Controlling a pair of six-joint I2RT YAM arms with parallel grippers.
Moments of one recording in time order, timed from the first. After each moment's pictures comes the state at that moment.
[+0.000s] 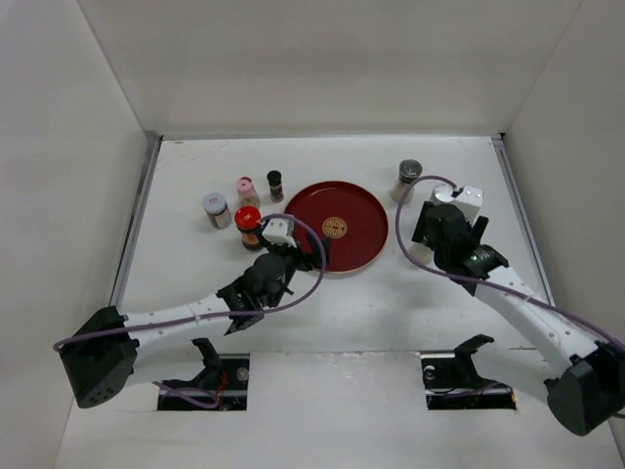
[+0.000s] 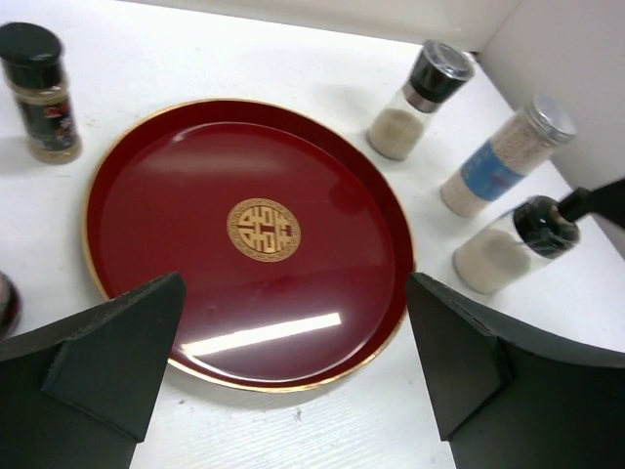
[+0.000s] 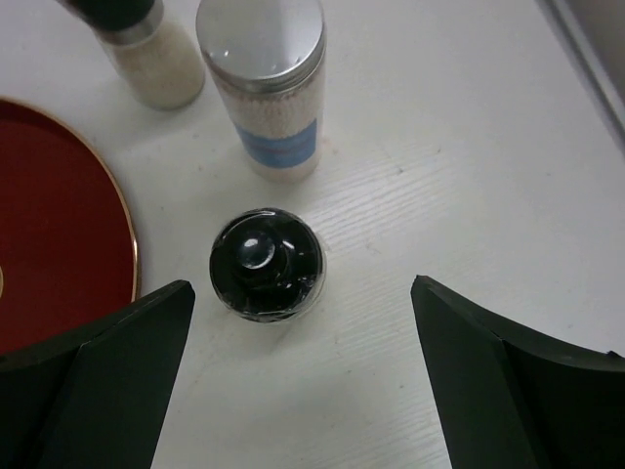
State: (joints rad) left arm -0.97 1.09 0.45 0.54 -0.59 -0.43; right arm 0.47 0.99 0.76 -0.42 0.72 0.49
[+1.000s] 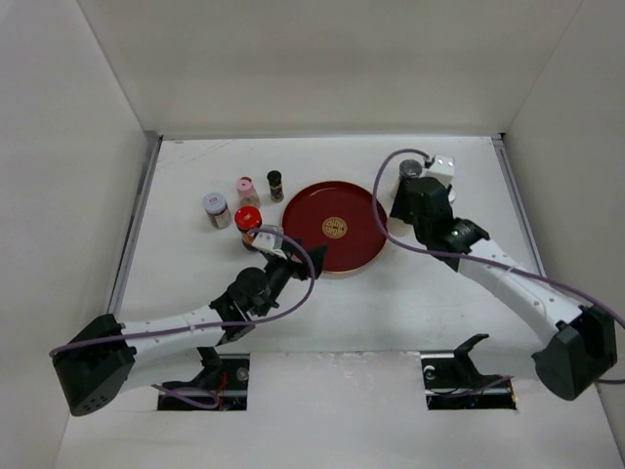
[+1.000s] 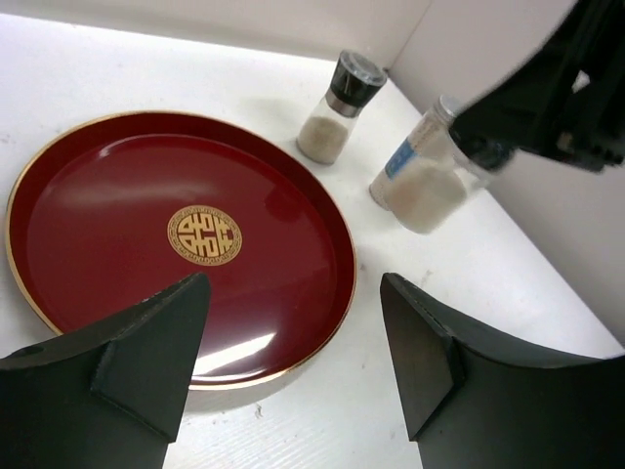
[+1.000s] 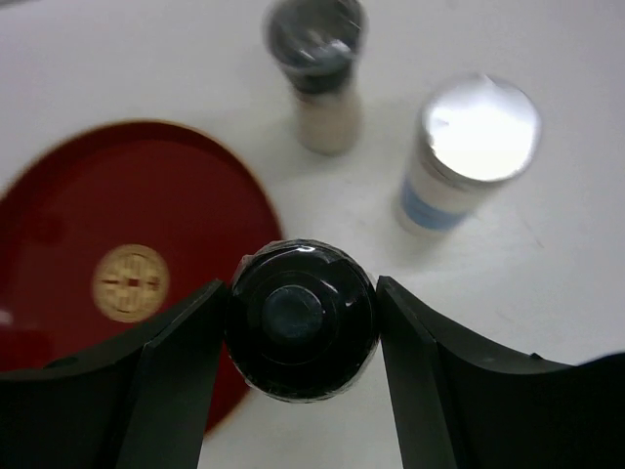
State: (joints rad) left arm -0.96 1.04 0.30 0.79 -0.43 -0.42; right arm 0.52 1.18 0.92 -0.30 0.59 0.46
